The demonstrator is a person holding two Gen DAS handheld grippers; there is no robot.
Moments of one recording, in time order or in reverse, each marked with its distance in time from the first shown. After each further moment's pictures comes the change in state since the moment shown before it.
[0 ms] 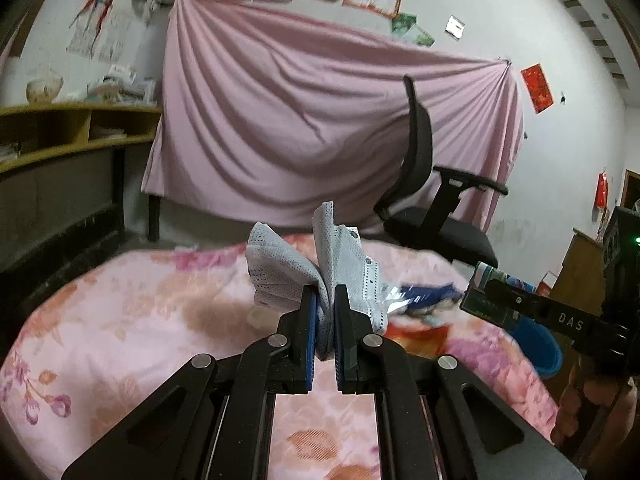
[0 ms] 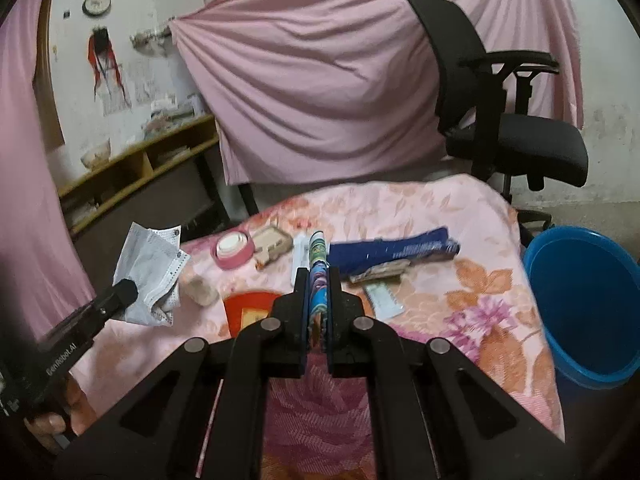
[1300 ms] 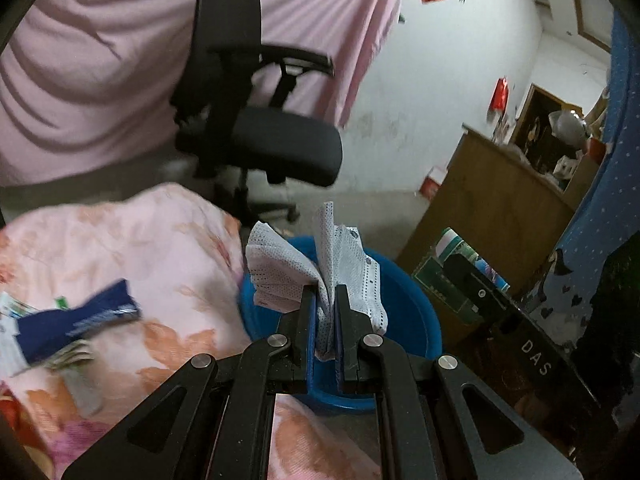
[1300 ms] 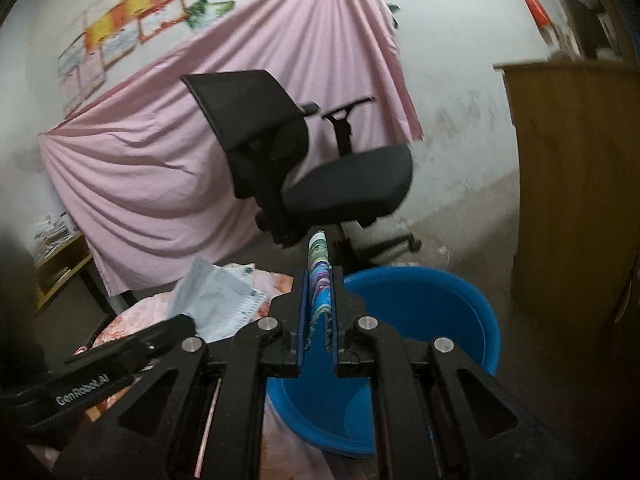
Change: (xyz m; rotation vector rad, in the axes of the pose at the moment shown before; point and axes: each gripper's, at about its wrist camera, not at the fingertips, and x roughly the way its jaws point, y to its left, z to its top) left arm 0.185 -0.283 0.015 0.164 0.444 -0.455; right arm -0.098 -0.208 0.007 0.309 -0.220 -0.425
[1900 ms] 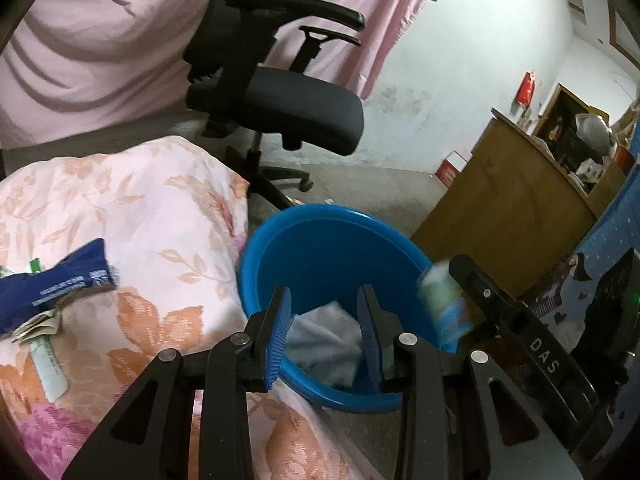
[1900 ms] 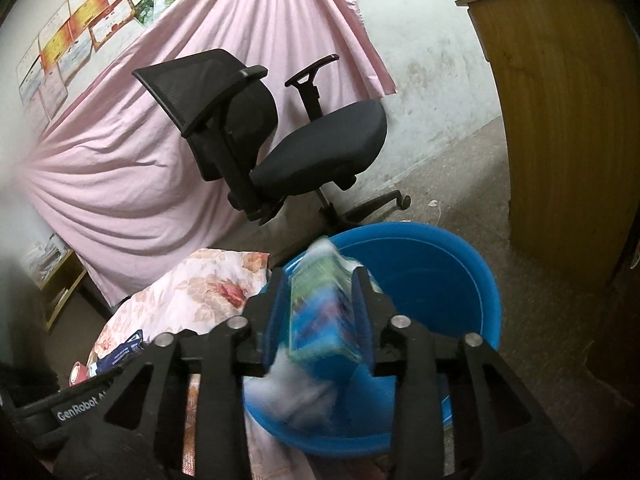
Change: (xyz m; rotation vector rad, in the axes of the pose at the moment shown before) left arm 0.019 0.015 -0.011 -0.087 0.075 0.043; right arm 0.025 -0.034 -0.008 0.127 0.096 -0.013
